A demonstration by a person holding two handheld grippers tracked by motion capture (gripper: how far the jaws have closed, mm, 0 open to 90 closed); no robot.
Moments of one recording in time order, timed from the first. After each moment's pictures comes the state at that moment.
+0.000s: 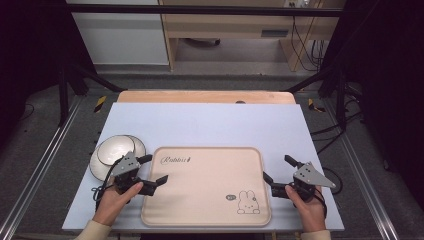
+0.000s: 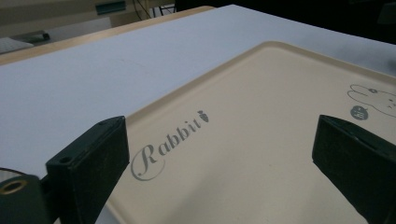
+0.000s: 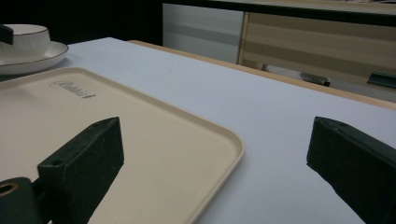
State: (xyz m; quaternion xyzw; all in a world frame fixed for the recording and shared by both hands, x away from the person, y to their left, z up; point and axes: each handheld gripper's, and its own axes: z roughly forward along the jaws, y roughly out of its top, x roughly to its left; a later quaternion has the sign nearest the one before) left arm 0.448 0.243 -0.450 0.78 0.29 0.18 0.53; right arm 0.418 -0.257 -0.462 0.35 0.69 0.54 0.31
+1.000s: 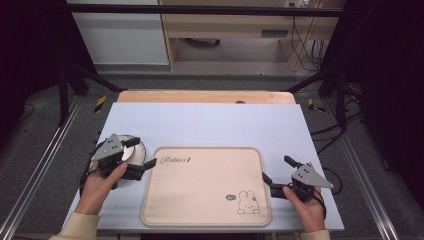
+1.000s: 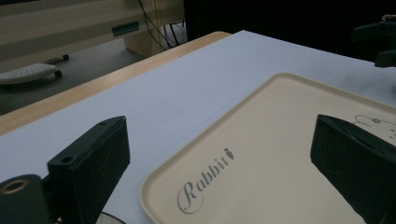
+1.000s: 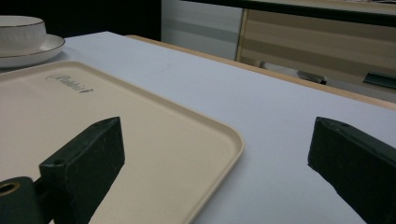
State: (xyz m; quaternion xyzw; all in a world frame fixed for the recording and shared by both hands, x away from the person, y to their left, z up) left arm 0.464 0.266 -0.383 0.77 0.28 0.21 0.53; right arm 0.417 -0.254 -0.462 0.35 0.70 0.54 0.32
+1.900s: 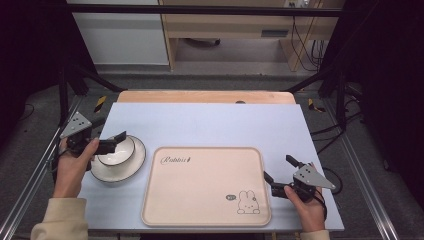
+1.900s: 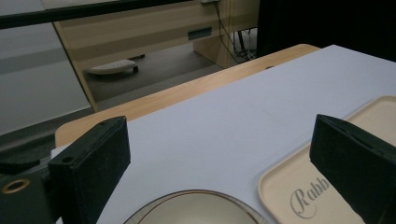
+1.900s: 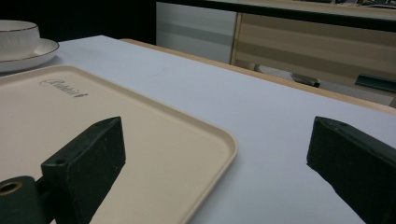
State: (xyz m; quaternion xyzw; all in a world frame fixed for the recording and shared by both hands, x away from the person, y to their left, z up) left arm 0.496 0.344 -0.364 0.72 0.38 0.30 0.50; right arm 0.416 -0.255 -0.460 0.36 0.69 0.53 0.33
